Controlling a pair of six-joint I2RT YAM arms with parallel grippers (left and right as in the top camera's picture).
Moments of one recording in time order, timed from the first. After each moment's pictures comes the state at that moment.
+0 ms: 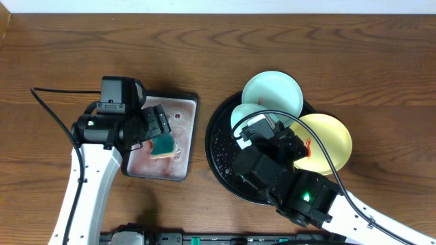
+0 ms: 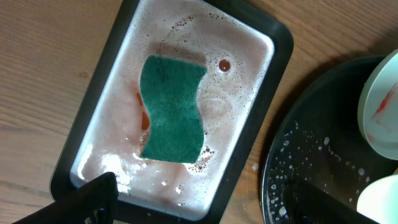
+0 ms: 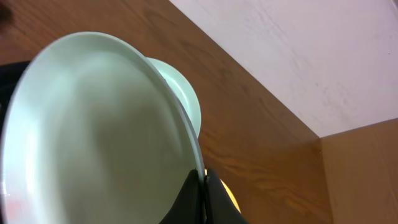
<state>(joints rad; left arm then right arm) -0.06 1.25 1.10 -1.01 0.10 -0.40 1.04 1.17 0.94 -0.66 0.96 0.05</state>
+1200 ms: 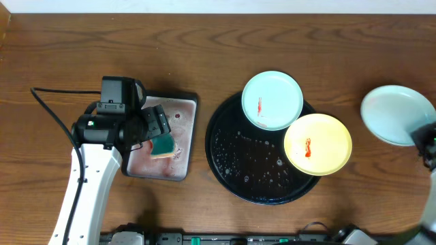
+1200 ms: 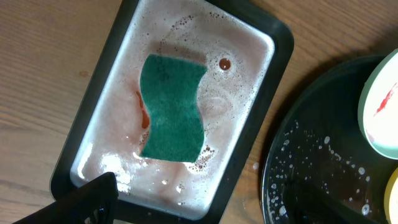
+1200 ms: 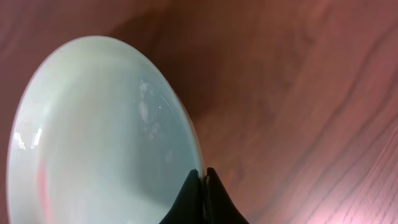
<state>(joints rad) -0.06 1.25 1.10 -1.01 0.10 -0.40 -0.74 1.36 0.94 -0.56 -0.05 0.46</state>
